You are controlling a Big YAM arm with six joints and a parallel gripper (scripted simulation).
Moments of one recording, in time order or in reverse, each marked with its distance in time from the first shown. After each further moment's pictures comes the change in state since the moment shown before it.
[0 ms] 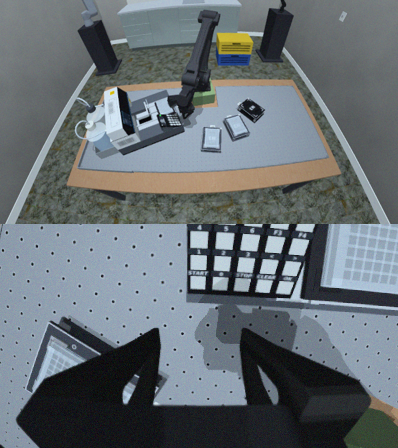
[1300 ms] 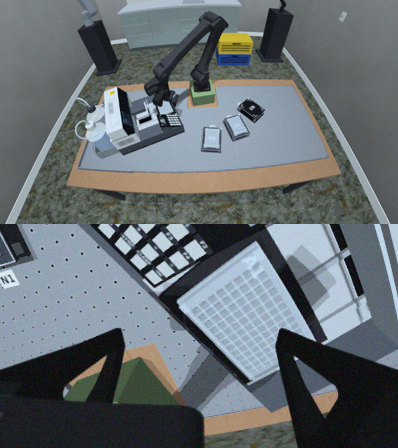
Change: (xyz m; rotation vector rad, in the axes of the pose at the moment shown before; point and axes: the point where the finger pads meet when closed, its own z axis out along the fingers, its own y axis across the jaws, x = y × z) arm -0.059 -0.105 -0.004 -0.112 0.300 -0.845
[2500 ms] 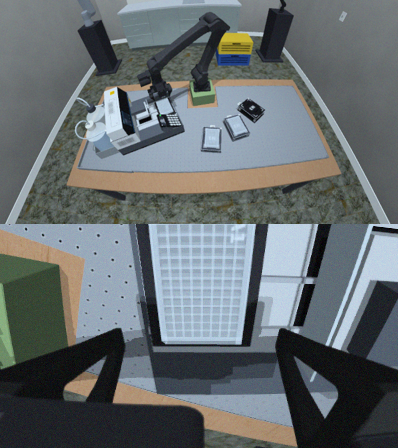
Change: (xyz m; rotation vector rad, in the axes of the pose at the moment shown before) arm 0.037 -0.053 -0.009 -0.014 -0.004 -0.679
